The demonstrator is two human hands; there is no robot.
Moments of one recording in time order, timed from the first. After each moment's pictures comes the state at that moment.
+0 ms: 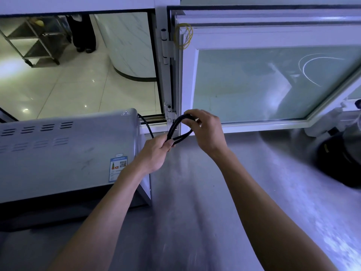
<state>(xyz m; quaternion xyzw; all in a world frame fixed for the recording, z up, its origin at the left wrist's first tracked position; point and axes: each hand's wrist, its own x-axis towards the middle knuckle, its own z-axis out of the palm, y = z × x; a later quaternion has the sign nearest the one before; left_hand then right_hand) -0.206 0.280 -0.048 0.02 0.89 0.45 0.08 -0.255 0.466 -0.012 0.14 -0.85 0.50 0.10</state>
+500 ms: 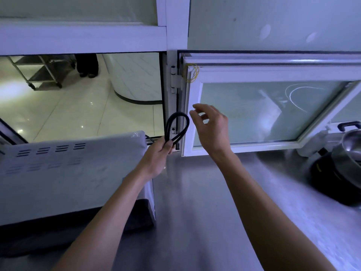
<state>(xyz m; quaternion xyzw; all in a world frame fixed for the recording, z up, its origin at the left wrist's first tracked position) -0.214 0.265 -0.003 0.04 0.81 0.58 0.01 -0.256 0.439 0.062 0.12 -0.82 0.49 0.27</state>
